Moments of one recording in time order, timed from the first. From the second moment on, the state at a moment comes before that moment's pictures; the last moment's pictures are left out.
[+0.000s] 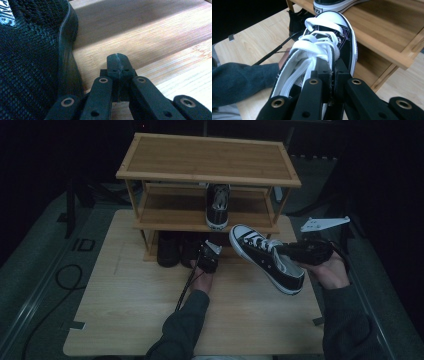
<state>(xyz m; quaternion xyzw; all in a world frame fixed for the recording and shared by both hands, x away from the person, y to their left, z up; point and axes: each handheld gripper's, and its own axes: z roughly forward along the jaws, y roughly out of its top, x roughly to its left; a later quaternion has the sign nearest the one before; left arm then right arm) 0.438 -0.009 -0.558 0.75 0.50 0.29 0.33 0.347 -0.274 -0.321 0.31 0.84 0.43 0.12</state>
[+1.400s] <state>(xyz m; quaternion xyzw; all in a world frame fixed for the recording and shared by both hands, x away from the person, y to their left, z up) 0.438 -0.009 -0.558 0.75 0.50 0.29 0.33 0.421 -0.239 -0.318 0.40 0.80 0.41 0.19</state>
